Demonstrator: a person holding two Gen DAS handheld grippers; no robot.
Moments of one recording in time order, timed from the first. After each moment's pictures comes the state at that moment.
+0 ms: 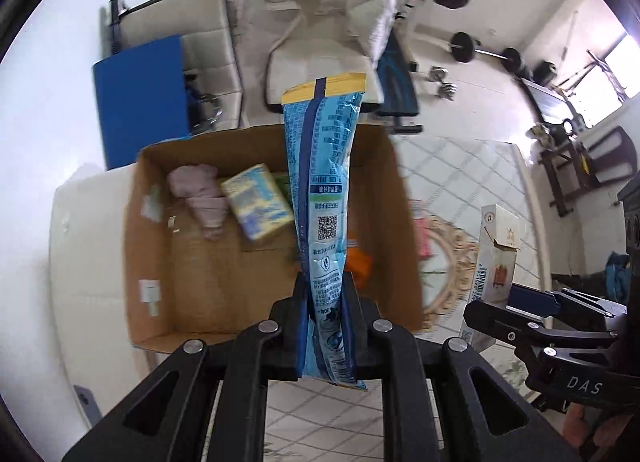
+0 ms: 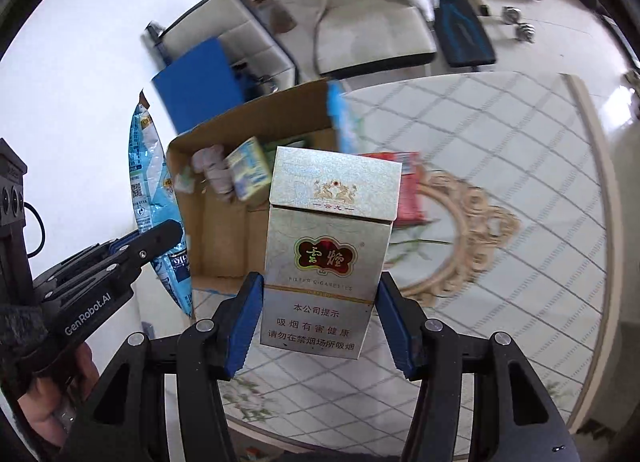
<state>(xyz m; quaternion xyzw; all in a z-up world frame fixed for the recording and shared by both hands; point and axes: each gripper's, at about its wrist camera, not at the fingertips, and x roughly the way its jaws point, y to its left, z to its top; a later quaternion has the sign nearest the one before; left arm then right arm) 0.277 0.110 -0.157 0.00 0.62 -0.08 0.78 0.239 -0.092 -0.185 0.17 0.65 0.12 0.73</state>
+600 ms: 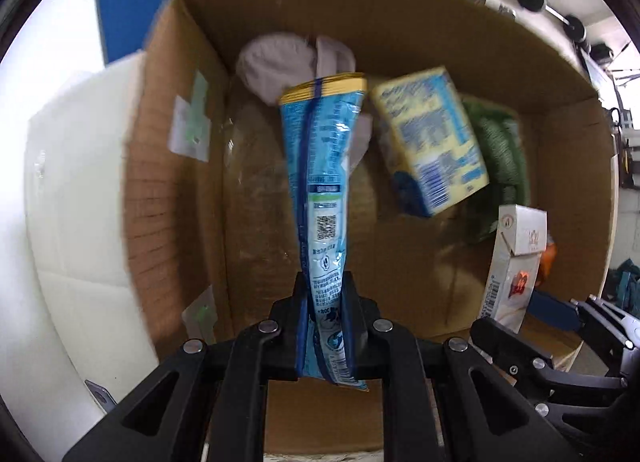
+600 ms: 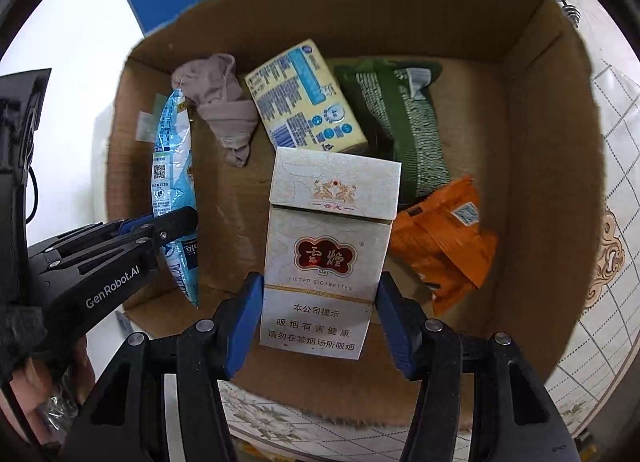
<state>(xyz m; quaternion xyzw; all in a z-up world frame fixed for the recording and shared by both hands) 0.337 0.228 -0.315 -0.01 0.76 -0.04 0.65 0.308 0.071 -0.323 0.10 0.75 0.11 0.64</state>
